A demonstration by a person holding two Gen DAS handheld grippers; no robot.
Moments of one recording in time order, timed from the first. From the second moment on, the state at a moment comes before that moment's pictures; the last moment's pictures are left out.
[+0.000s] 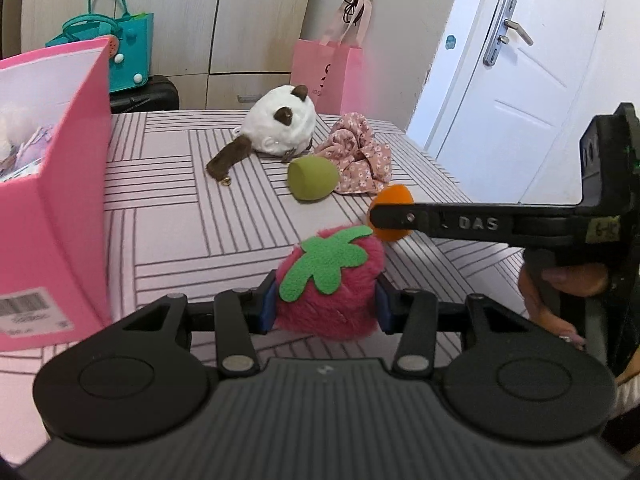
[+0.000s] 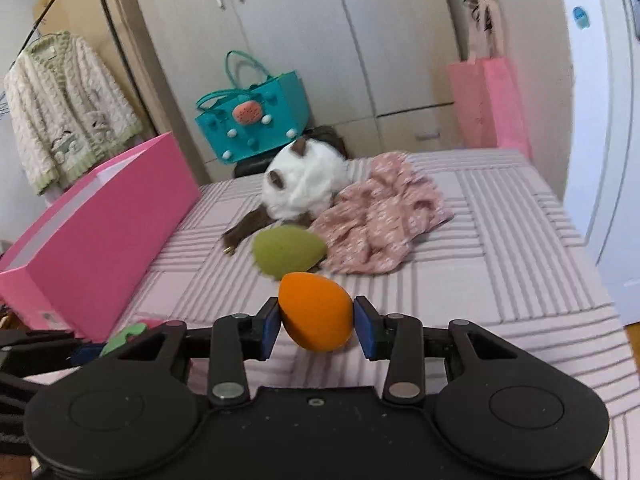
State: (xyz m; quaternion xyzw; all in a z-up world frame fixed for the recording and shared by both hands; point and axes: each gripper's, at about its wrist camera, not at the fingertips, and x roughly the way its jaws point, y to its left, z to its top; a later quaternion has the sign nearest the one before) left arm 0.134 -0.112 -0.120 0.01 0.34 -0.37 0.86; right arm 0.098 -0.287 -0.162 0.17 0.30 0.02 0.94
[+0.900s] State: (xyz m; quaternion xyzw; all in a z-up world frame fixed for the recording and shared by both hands) left arm 0.123 0.010 -0.083 -0.05 0.42 -0.36 0.83; right arm 0.083 -0.193 -0.114 0.09 0.42 0.25 0.86
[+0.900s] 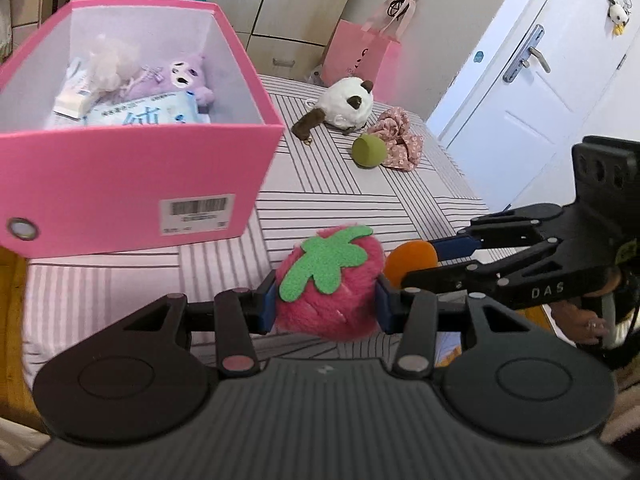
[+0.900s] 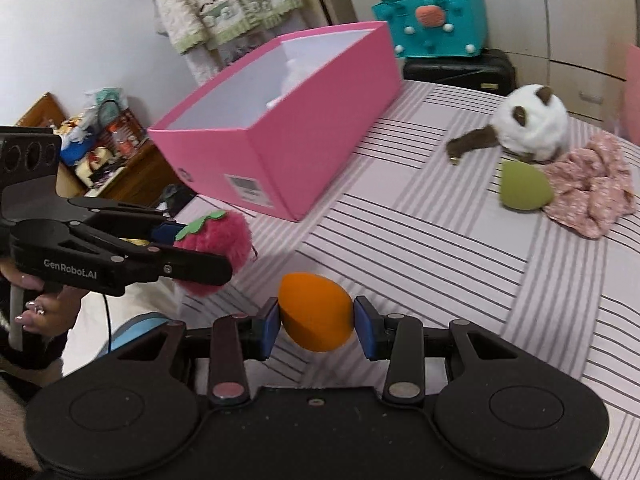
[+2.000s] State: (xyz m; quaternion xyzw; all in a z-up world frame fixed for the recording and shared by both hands) left arm 0.205 0.084 -0.002 -0.03 0.31 -0.25 0.92; right arm 0.184 -0.129 -0.022 0.04 0.30 0.35 0.88
